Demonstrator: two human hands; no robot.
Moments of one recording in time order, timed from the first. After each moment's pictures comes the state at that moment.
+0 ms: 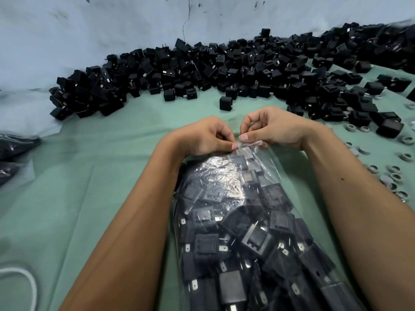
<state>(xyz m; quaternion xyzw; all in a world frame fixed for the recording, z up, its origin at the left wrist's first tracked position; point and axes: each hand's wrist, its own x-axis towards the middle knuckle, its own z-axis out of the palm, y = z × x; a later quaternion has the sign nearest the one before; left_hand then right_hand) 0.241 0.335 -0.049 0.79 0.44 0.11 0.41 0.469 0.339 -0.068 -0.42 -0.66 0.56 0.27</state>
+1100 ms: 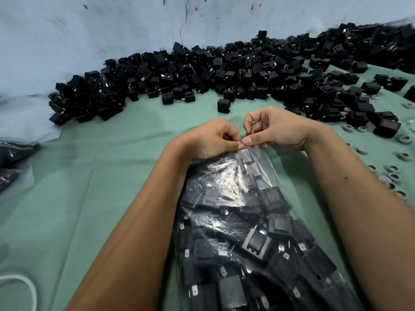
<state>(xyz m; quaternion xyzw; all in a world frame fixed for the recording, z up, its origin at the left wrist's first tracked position) 0.254 0.335 -0.050 0.81 0.43 0.12 0.39 0.472 0.334 -0.065 -0.41 -0.66 0.56 0.29</state>
